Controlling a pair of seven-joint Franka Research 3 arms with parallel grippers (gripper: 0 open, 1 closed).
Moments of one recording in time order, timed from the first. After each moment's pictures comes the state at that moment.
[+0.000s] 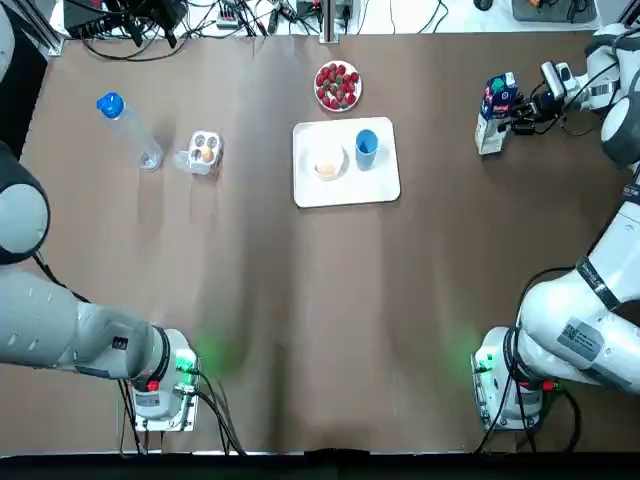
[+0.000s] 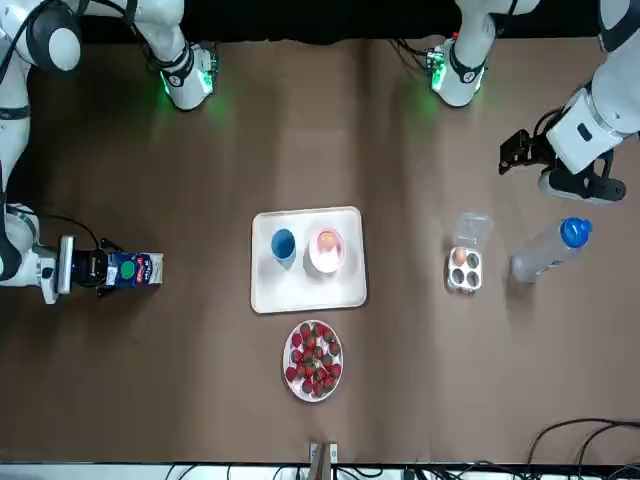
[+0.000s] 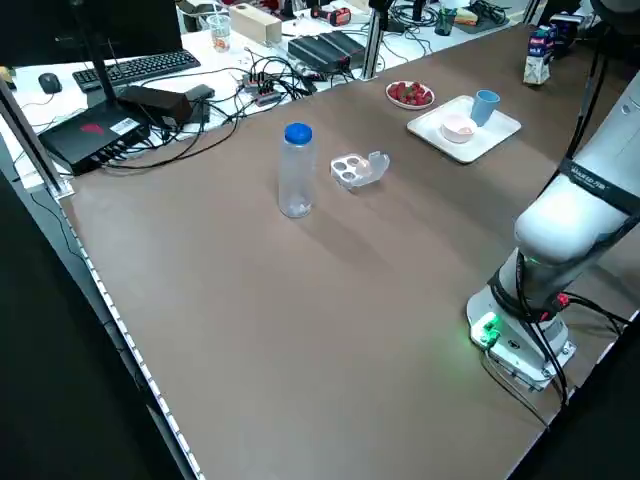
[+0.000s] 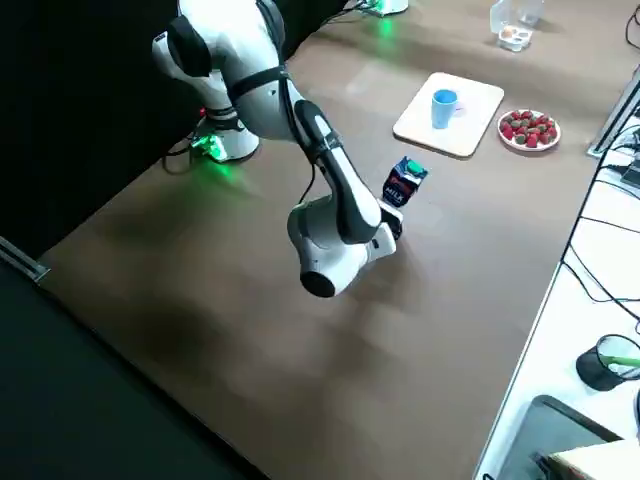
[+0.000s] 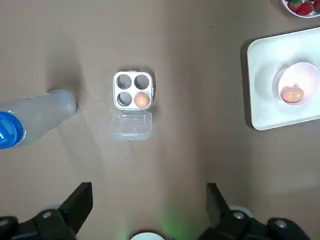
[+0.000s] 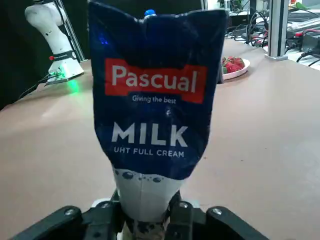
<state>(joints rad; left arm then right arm) -0.15 0.01 0.00 -1.61 -0.08 1.52 0.00 -0.46 0.85 -0.04 -1.51 0.94 1.47 -2.30</state>
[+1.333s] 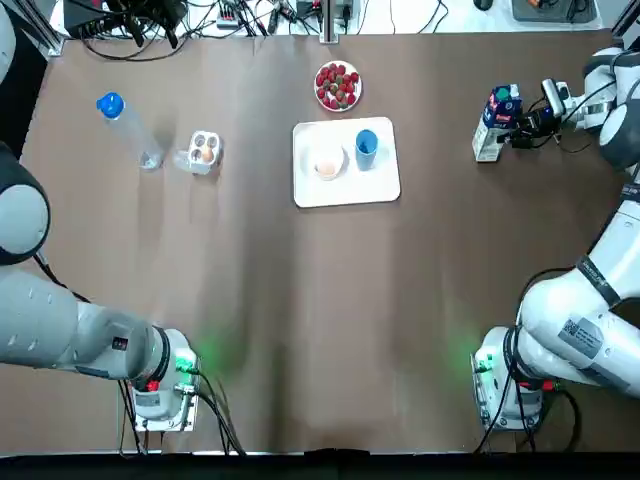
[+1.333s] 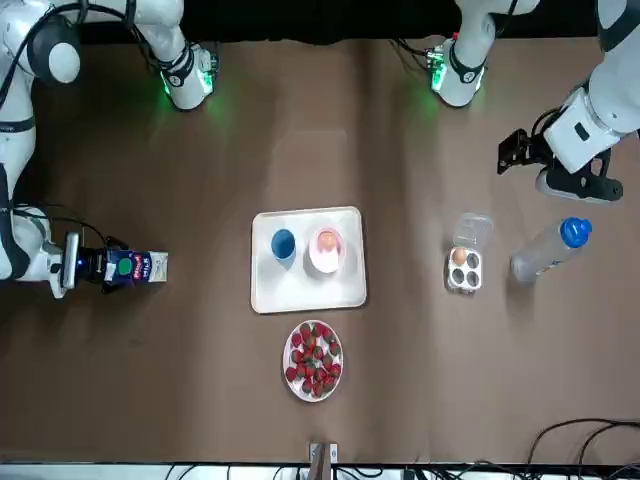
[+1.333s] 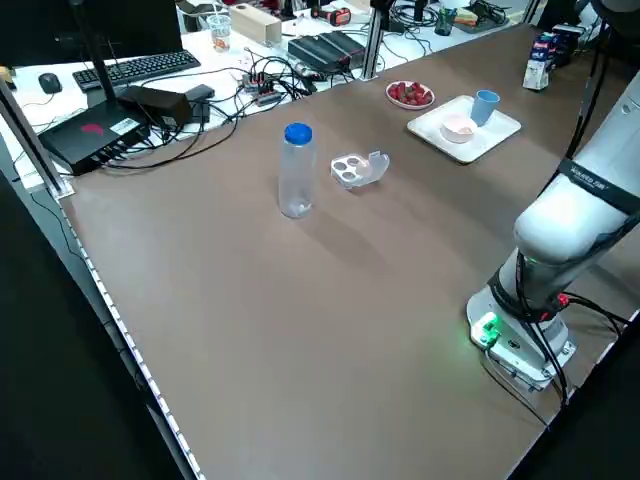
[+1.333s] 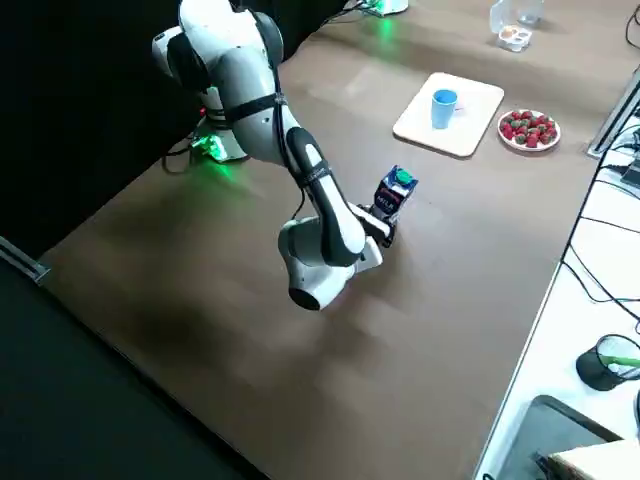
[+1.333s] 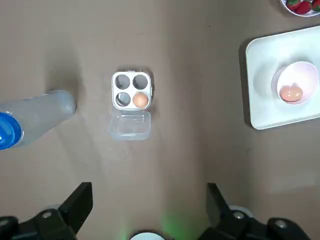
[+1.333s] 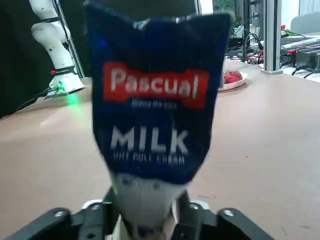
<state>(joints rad) -0.15 0.01 0.00 -1.61 -0.08 1.52 0.00 -0.50 0.93 -0.04 -1.51 1.00 1.43 -2.39</state>
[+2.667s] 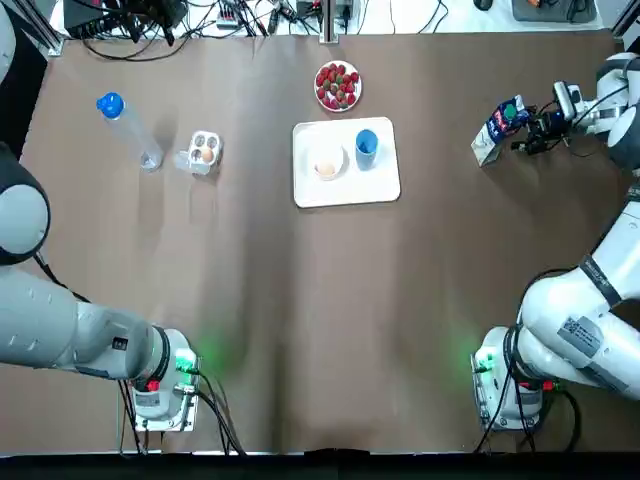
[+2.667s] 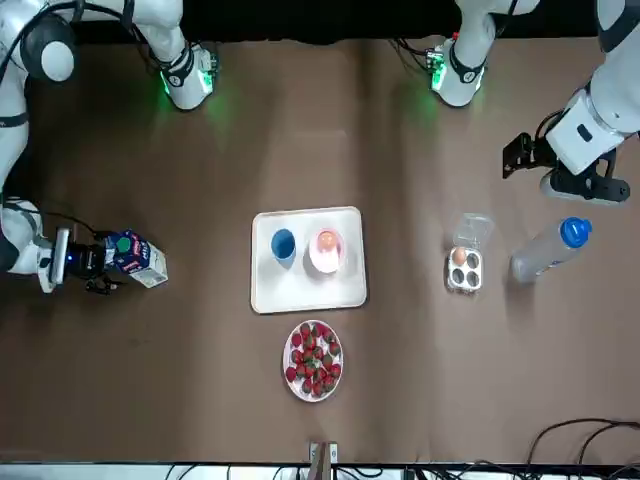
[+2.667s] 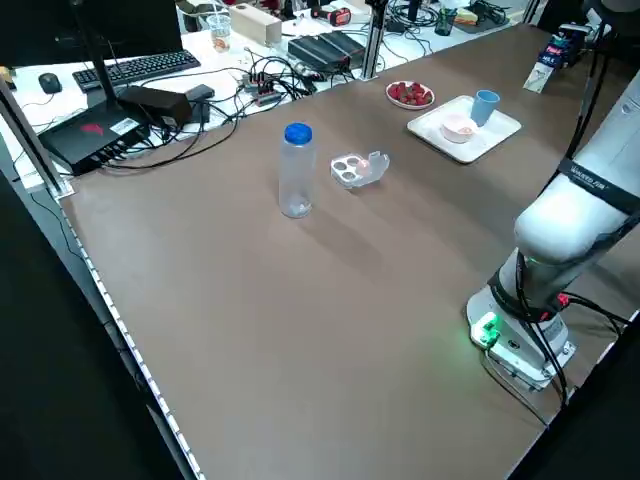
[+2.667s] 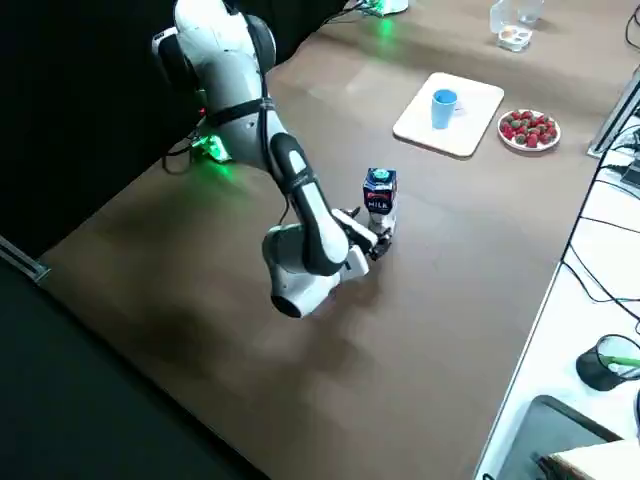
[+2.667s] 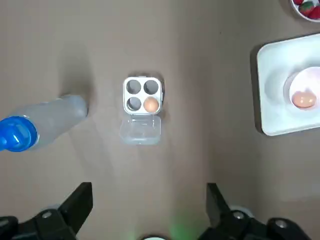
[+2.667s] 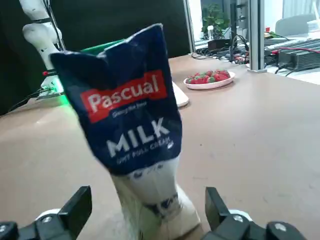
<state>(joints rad) -0.15 0.01 0.00 -1.61 -0.03 1.54 -0.01 -0.56 0.93 -0.05 -1.51 0.99 1.42 -2.39</state>
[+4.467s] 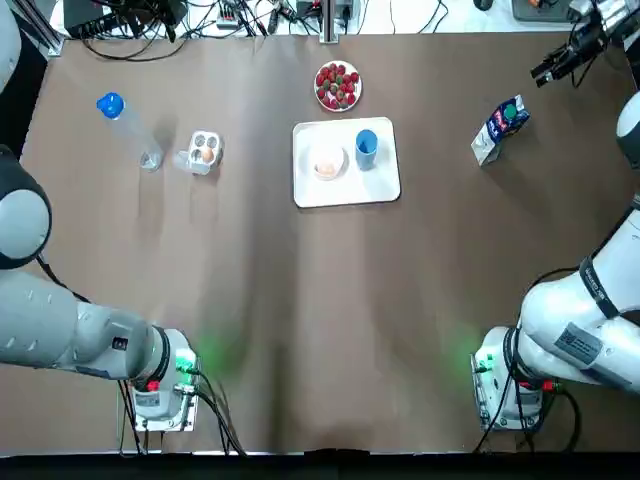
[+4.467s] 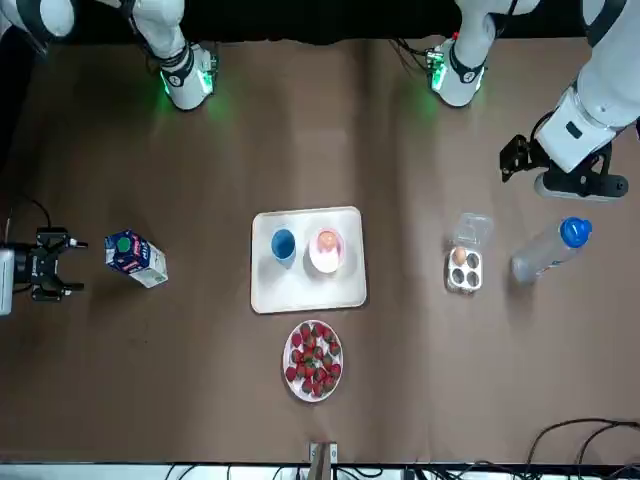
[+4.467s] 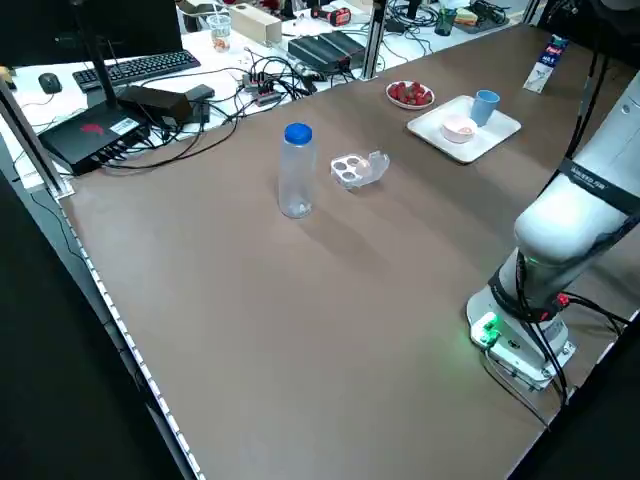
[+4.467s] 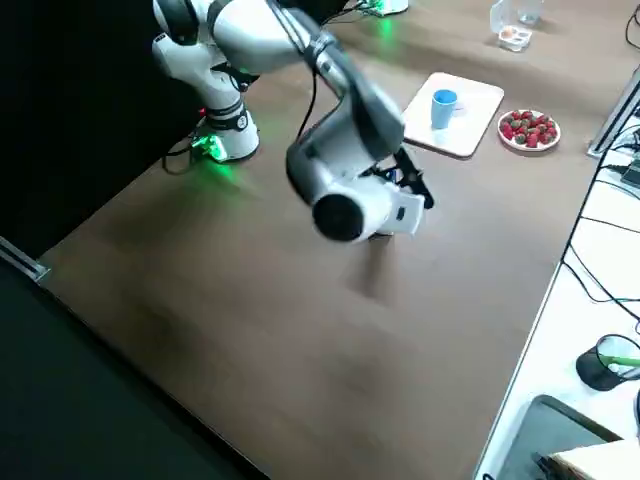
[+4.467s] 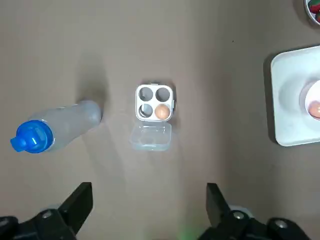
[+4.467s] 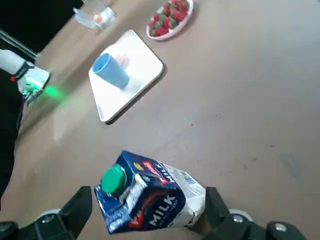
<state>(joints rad) -0.15 0.01 -0.05 -1.60 0.04 1.56 -0.06 -0.44 0.67 -0.03 -1.31 0.68 1.43 -1.52</state>
